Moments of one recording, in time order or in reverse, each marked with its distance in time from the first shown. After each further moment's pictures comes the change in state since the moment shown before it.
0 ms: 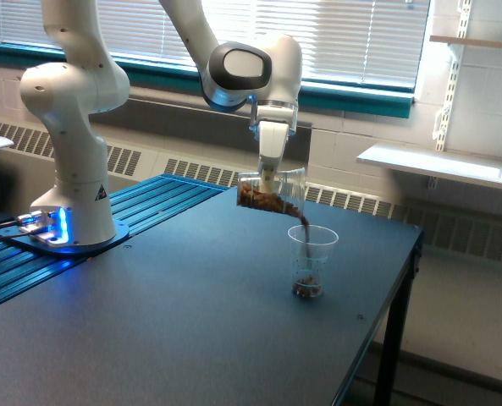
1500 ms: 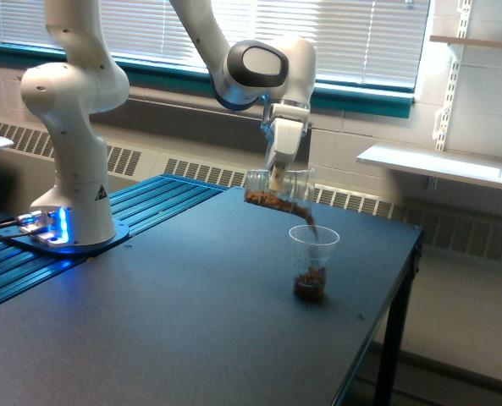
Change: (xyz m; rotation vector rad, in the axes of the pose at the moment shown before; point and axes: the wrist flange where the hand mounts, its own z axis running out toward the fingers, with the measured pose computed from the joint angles) arm 0.008 -0.021 -0.005 -0.079 -0.004 -0.065
